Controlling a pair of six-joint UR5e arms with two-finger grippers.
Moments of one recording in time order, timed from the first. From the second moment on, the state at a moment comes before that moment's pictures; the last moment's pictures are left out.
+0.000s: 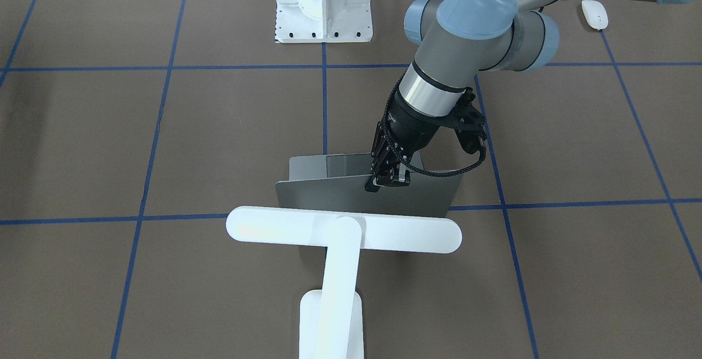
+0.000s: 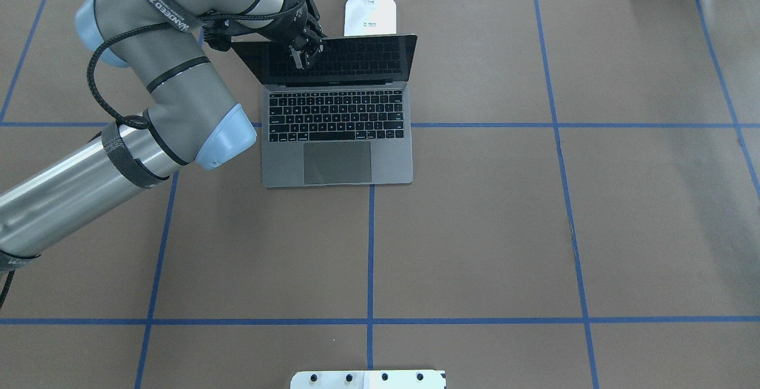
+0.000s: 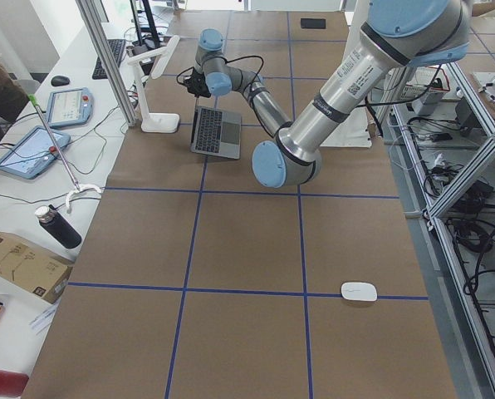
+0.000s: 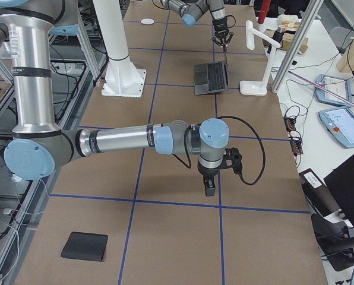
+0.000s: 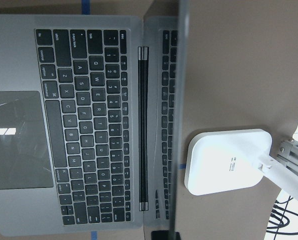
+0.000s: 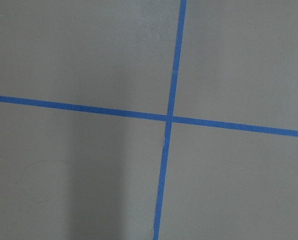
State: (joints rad) left arm -0.81 -2.38 -1.53 -1.96 -1.96 -2.73; right arm 1.59 -1.56 1.72 -1.68 2.33 -0.09
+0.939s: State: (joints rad) left arm -0.80 -2.35 -1.56 -1.95 -1.94 -2.72; right arm 1.59 -1.56 1.72 -1.68 2.33 -0.09
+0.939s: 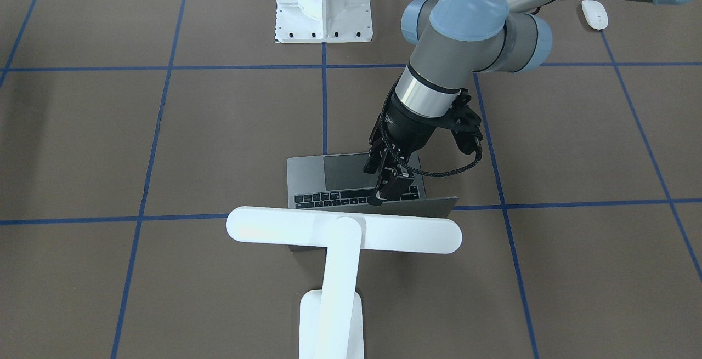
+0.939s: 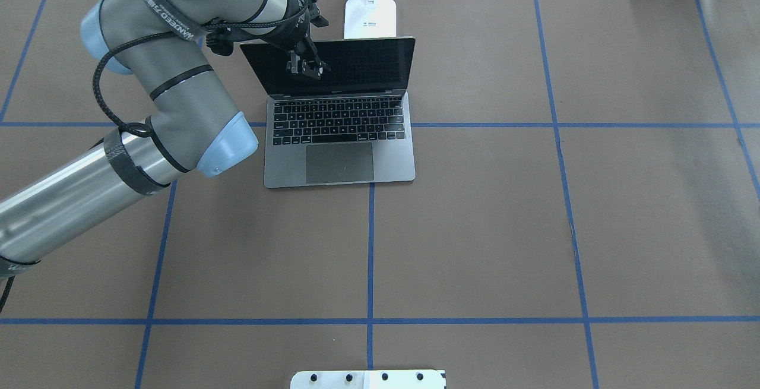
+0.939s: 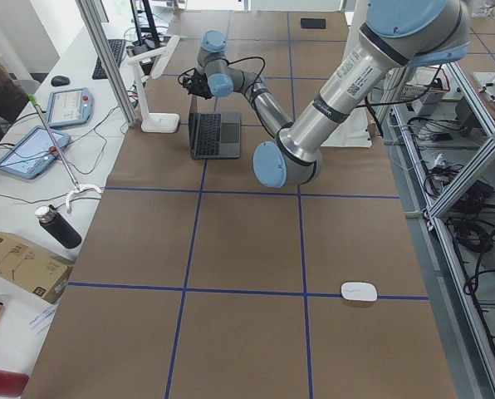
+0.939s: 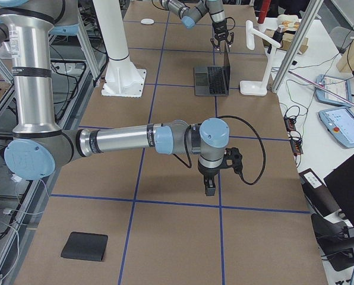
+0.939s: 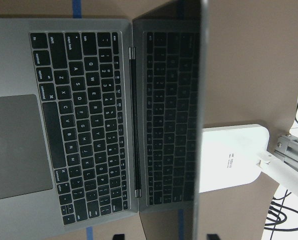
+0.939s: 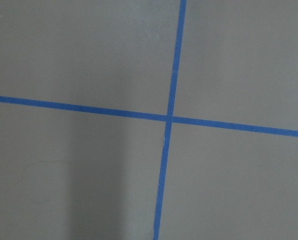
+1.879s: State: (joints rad) left arm -0.82 -2.07 -1.99 -1.60 -2.00 -2.21; right arm 1.59 -1.57 1.72 -1.68 2.33 -0.09
